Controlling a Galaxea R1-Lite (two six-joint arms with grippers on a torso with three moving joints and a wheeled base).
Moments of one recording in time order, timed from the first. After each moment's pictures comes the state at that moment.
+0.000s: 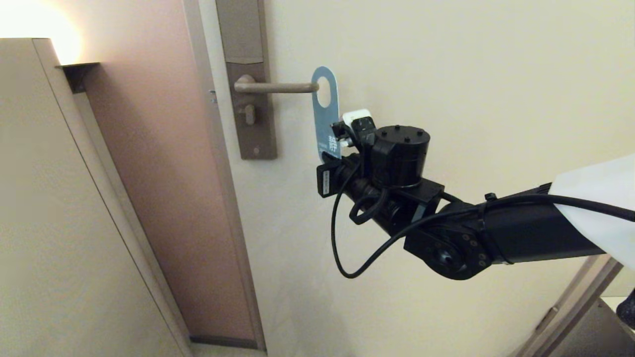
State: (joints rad) left arm 0.00 0.00 0.00 0.01 -0.02 0.04; right arm 0.73 2.09 -1.29 -0.79 -0.29 -0.02
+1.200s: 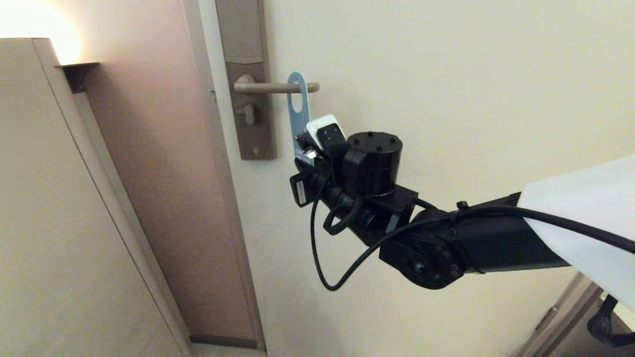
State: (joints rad) left arm 0.00 0.00 0.00 0.01 -0.02 0.04; right arm 0.80 2.15 -1.37 -0.79 -0.28 -0.15
